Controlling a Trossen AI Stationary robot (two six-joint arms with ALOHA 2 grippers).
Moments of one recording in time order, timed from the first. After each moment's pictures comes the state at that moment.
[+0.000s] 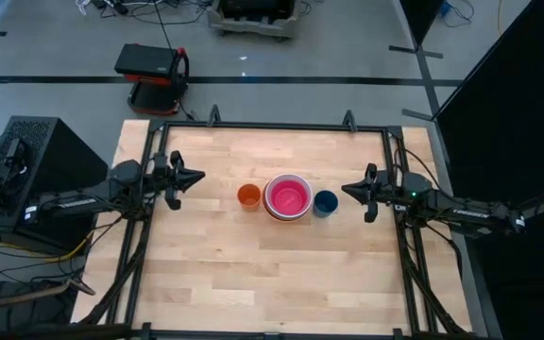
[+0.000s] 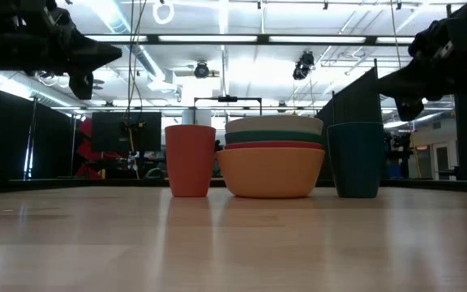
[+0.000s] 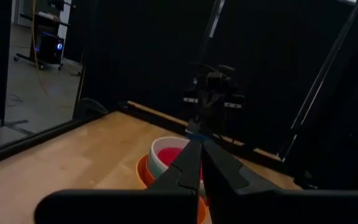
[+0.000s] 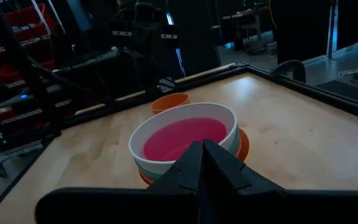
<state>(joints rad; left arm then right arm) 0.25 0.15 0.11 0.17 0.07 -0.35 -0.21 0.17 0.04 0.09 -0.05 0.24</state>
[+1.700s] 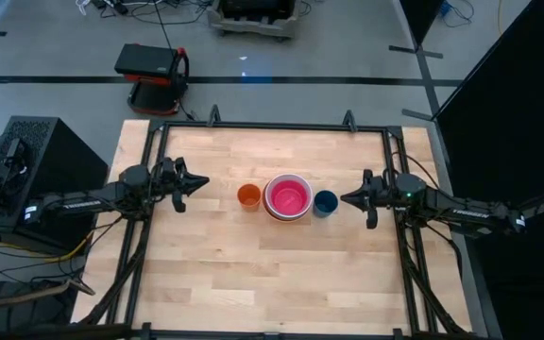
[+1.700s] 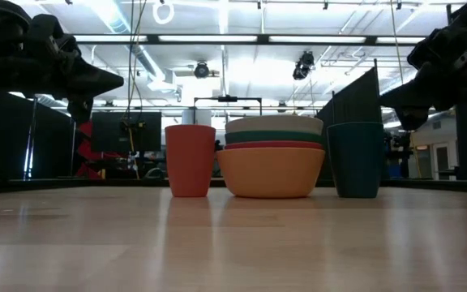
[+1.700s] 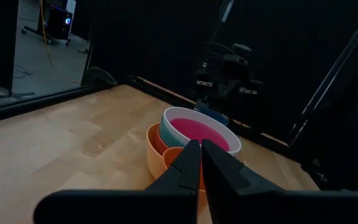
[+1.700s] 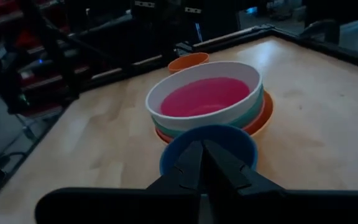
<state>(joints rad) 0.25 0.15 0.01 0.19 0.05 -0.40 -0.21 0.18 0.04 -0.04 -0.16 0.20</state>
